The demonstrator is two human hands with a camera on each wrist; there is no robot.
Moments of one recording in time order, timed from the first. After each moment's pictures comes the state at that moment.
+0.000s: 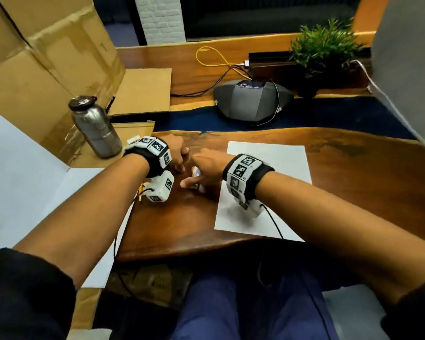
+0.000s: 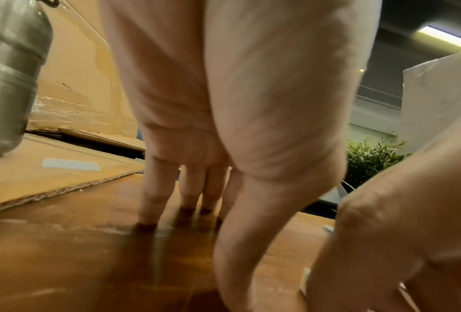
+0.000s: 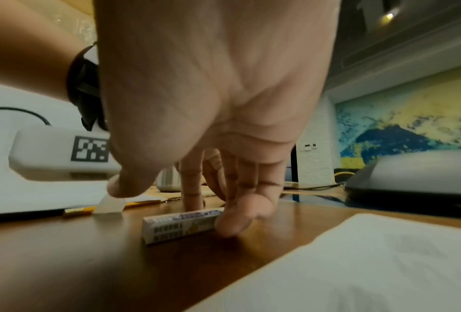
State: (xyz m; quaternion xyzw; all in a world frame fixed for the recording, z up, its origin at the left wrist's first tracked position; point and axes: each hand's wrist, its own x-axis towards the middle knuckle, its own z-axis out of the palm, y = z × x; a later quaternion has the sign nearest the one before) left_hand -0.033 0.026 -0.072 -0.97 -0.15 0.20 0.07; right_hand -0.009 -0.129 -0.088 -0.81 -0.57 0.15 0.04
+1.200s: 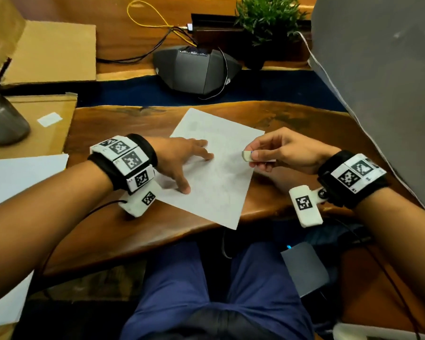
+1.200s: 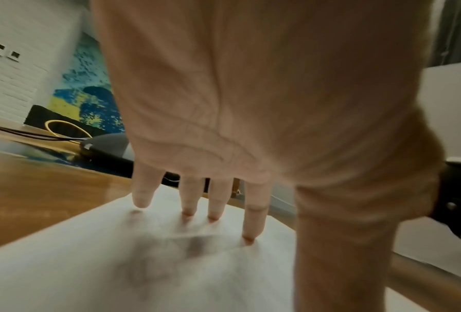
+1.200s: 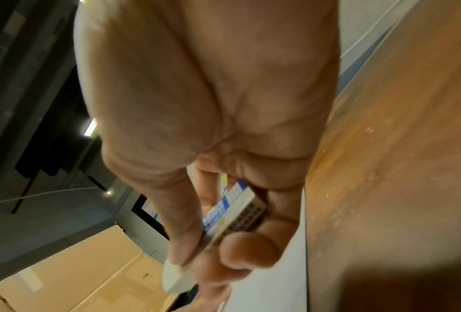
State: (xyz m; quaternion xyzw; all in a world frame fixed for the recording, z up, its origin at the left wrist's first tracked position) left_hand -0.030 -0.088 -0.090 -0.95 0.15 0.28 -0.07; right_hand 0.037 -0.367 -0.076 -0.78 -0.23 0.36 0.46
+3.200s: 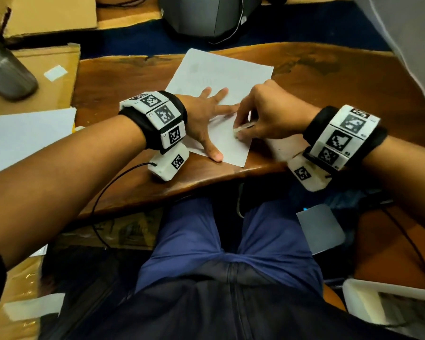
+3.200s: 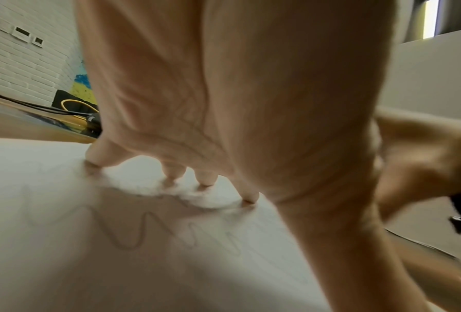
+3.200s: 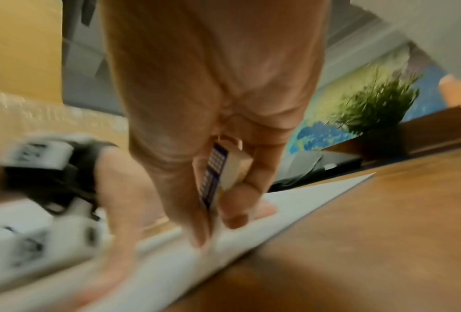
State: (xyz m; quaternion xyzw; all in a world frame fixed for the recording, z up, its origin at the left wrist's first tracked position) left_hand -0.034 -0.132 -0.097 -0.94 0.09 0.32 0.01; right_hand 0.008 -0.320 -0.095 -0.87 -0.43 0.17 0.16
